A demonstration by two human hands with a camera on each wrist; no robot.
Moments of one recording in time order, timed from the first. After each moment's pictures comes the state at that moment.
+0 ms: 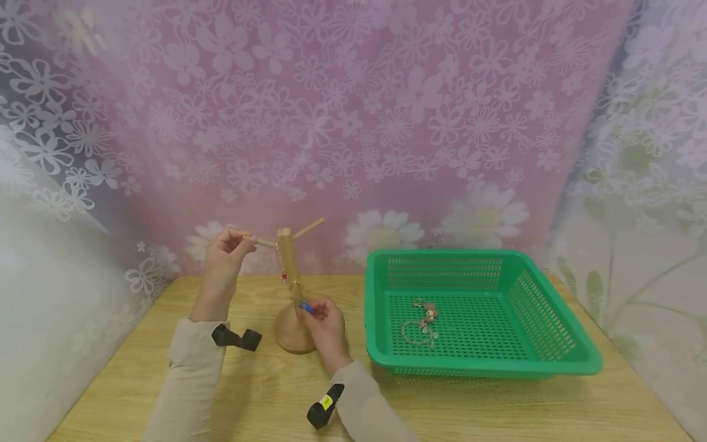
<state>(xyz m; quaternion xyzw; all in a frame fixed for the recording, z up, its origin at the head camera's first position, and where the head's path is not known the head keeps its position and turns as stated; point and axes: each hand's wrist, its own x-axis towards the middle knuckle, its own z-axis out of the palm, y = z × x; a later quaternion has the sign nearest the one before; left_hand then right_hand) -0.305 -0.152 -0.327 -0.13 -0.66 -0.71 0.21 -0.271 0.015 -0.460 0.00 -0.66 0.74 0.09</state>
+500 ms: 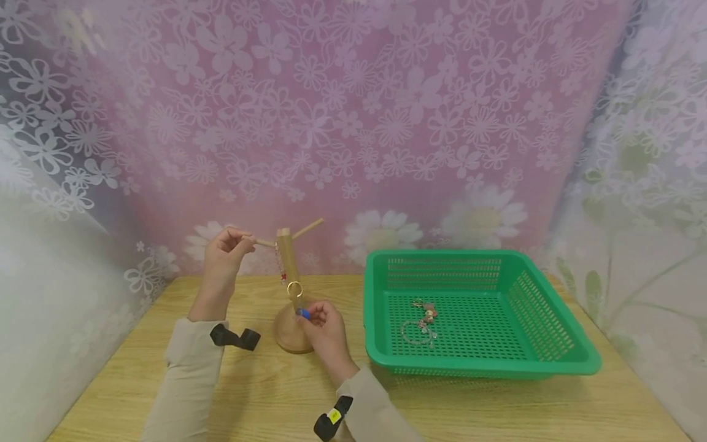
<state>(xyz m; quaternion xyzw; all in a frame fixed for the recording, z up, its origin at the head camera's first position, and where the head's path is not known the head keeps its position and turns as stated) -0.305 -0.153 -0.327 -0.13 -0.66 -0.71 0.21 -0.247 0.024 -0.445 0.06 -0.65 0.75 0.06</state>
